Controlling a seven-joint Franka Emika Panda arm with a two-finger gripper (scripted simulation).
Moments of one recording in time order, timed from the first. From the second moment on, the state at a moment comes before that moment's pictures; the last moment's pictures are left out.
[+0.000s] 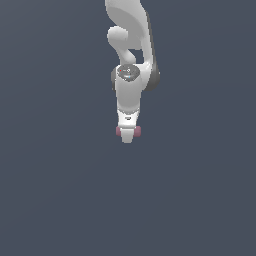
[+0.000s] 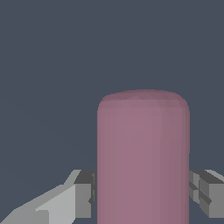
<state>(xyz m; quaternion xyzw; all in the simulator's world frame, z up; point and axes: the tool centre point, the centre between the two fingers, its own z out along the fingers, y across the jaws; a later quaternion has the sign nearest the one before) -0.070 0.002 0.124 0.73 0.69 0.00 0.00</state>
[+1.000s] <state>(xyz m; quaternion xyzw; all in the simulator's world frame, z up) -0.006 0.111 0.303 0.73 0.69 0.00 0.00</state>
